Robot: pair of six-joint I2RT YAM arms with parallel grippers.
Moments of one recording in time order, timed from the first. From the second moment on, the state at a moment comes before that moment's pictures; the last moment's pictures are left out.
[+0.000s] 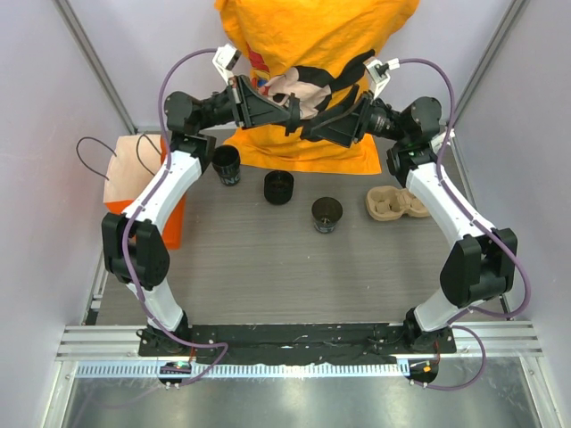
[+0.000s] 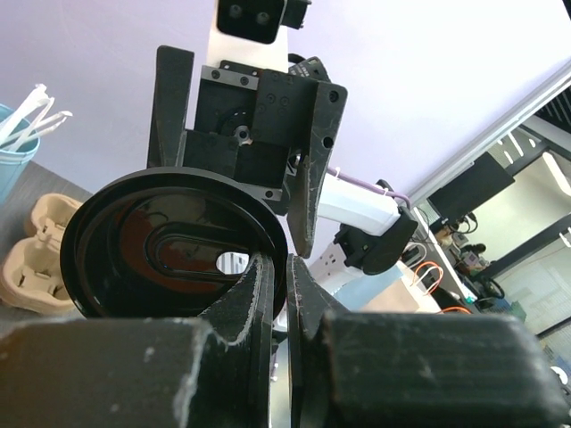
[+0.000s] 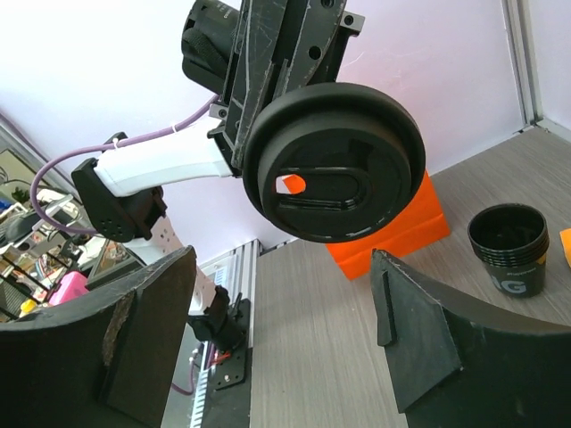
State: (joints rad) left arm -0.30 1.76 1.62 0.83 1.13 -1.40; right arm 0.24 1.58 1.40 0.69 -1.10 0.94
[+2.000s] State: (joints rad) left arm -0.36 1.76 1.58 0.67 1.12 -1.24; right arm 0.28 1.59 1.38 0.69 -1.11 0.97
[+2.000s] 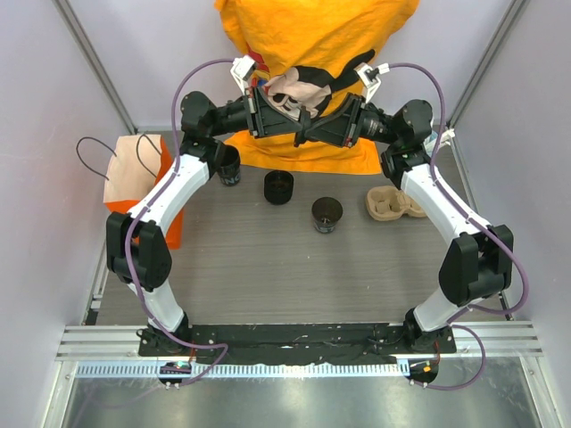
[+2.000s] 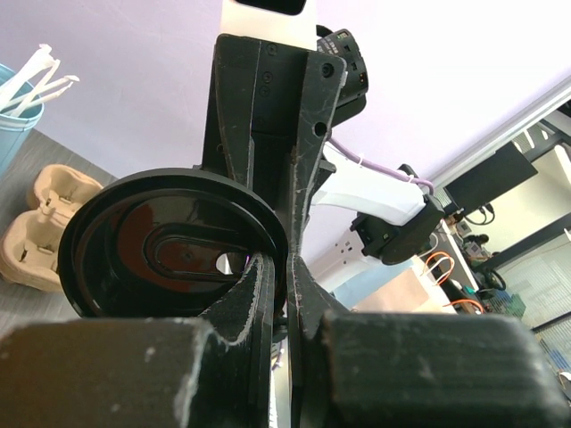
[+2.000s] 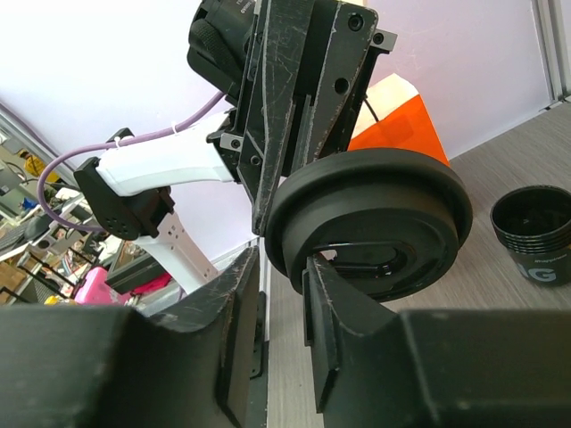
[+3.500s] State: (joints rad) left arm -0.16 1.71 1.79 -0.40 0.82 -0.46; right arm 0.54 1.52 1.89 -1.11 -0.37 -0.57
